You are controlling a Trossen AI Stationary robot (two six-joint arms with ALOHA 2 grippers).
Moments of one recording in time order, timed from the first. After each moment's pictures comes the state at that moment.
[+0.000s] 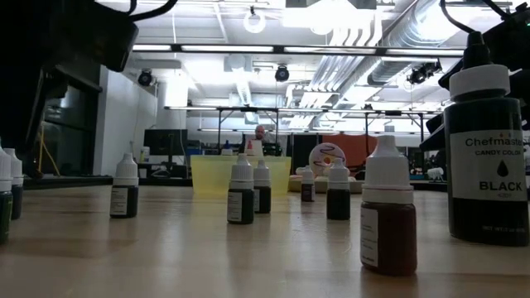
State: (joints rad) left arm -0.57 1.58 1.03 -0.77 -0.04 -1.20; right arm 0.00 0.49 0.01 0.05 0.02 0.13
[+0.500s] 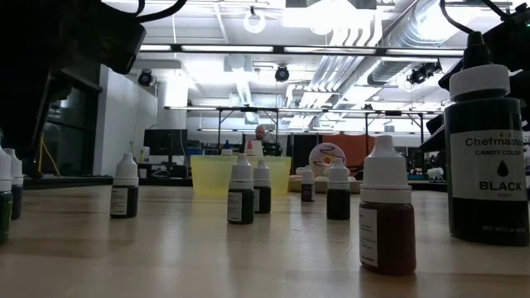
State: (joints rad) left arm -0.57 1.62 1.07 -0.76 -0.01 -1.22; right arm 0.00 0.49 0.01 0.04 0.02 0.13
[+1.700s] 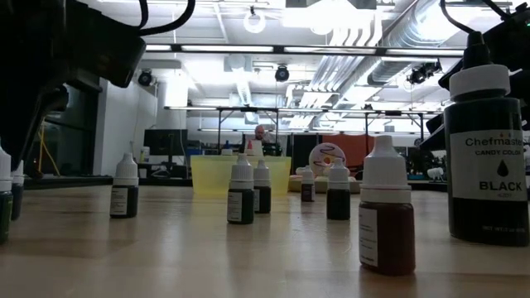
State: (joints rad) left arm -0.56 1.67 1.07 -0.73 0.02 -1.18; right arm 0.00 0.49 0.01 0.05 0.02 0.13
